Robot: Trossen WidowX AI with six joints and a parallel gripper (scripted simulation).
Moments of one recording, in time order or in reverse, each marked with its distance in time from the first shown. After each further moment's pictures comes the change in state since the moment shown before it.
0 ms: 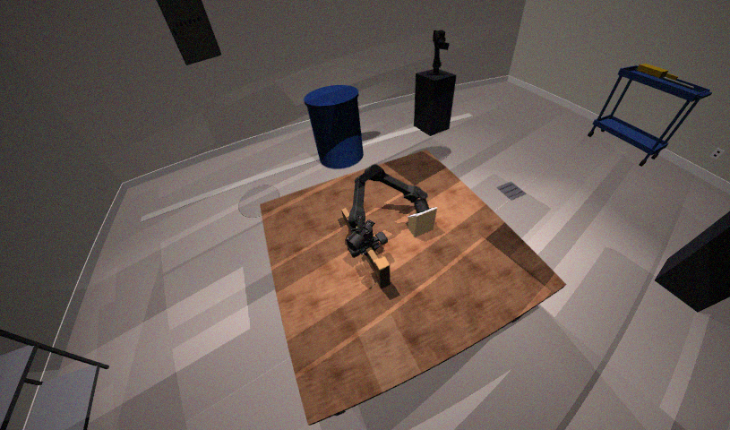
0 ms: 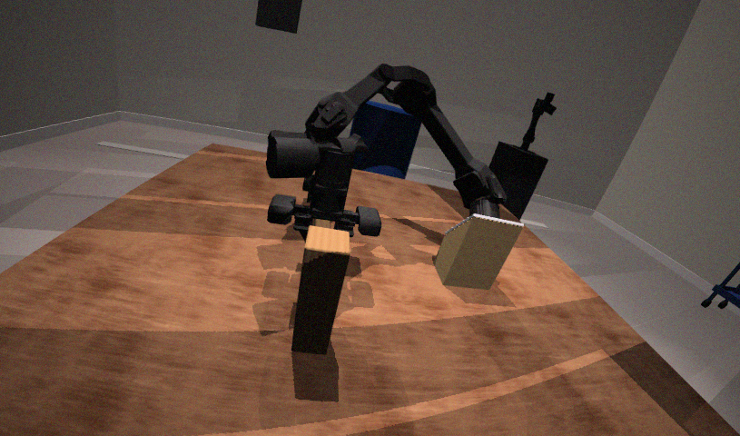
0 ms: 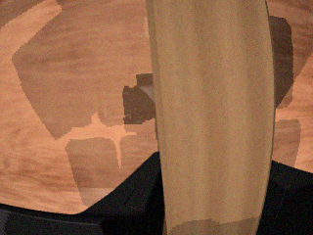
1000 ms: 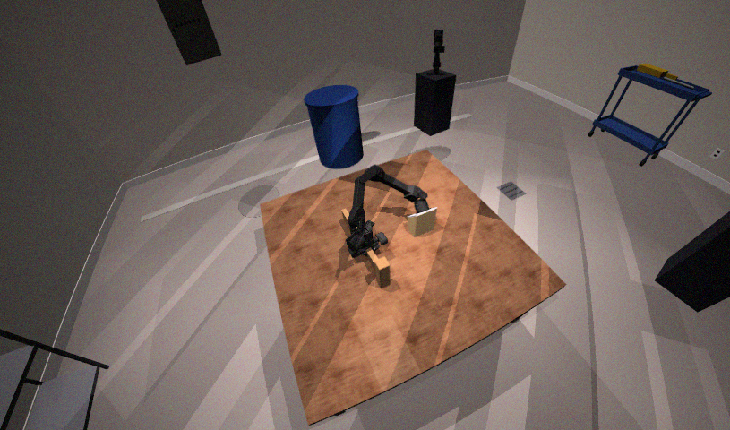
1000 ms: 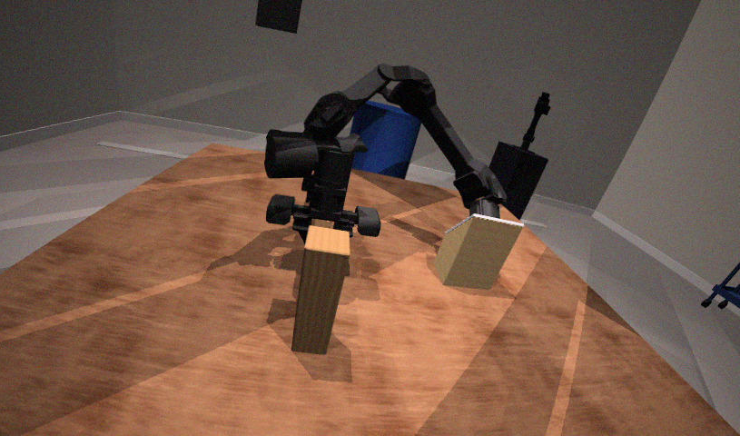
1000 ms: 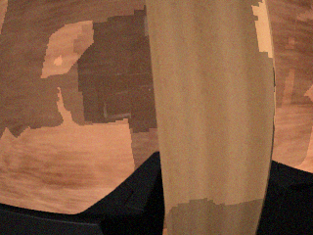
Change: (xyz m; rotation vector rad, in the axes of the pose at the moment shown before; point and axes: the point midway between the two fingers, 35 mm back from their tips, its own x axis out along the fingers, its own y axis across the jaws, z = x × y) arm -0.001 0.002 -0.003 0.002 0.002 -0.001
